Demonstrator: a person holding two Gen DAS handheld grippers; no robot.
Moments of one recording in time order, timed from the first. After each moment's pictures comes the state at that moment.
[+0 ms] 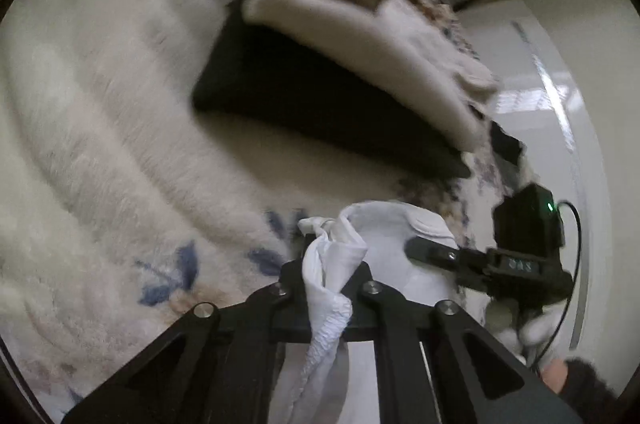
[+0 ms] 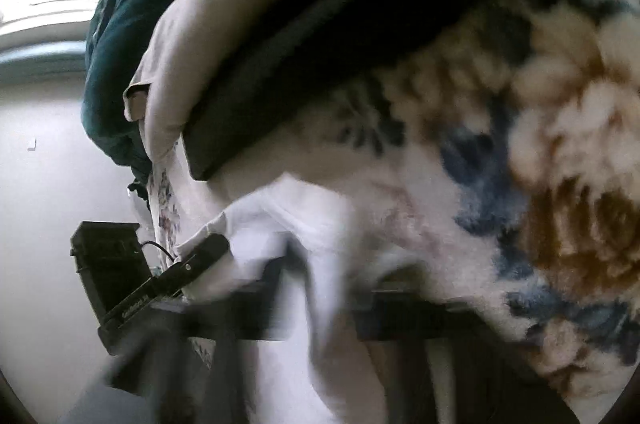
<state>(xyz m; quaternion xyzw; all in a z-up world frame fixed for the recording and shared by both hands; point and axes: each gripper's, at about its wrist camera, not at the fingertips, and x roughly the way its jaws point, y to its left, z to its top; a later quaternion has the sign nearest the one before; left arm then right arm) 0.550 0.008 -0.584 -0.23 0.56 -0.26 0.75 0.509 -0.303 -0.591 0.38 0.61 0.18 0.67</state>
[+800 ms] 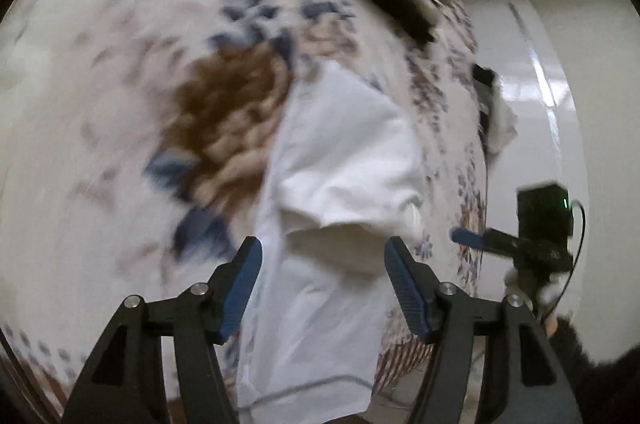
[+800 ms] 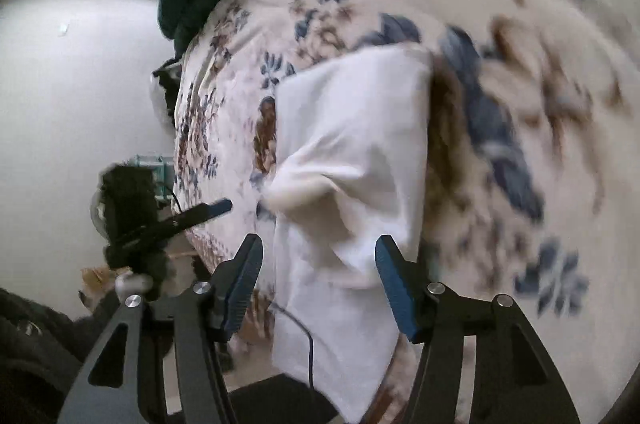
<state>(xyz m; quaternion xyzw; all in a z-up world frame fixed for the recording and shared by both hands) 0.261 0.111 -0.543 -0.28 0.62 -0.21 0.70 0.209 -0.282 -0.492 0.30 0.65 0.27 0.65</state>
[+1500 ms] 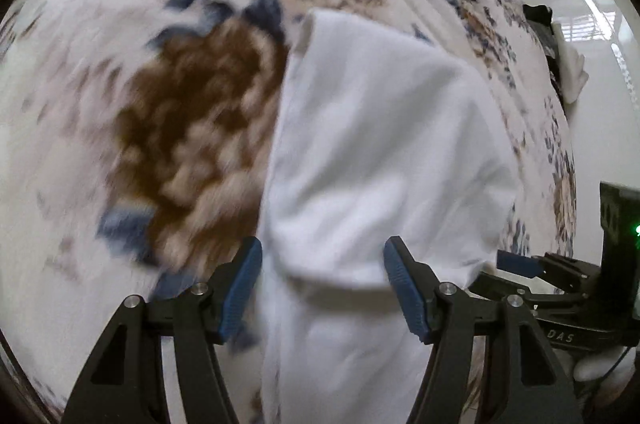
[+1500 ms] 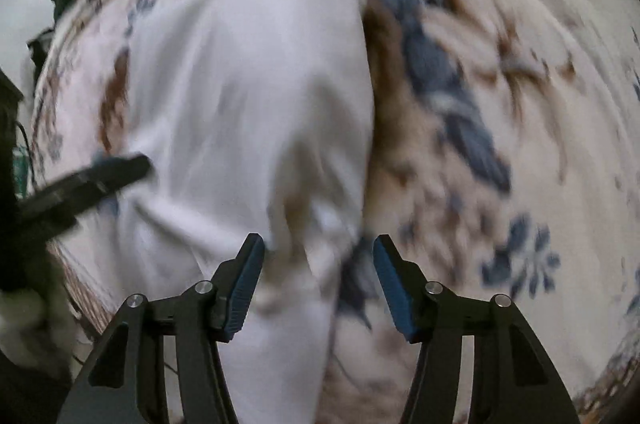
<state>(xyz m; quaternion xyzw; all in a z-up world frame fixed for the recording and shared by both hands) 0.278 0.036 -0.586 -0.10 0.65 -0.17 0.73 0.200 -0.216 -0.551 0.08 0.71 0.08 0.70</state>
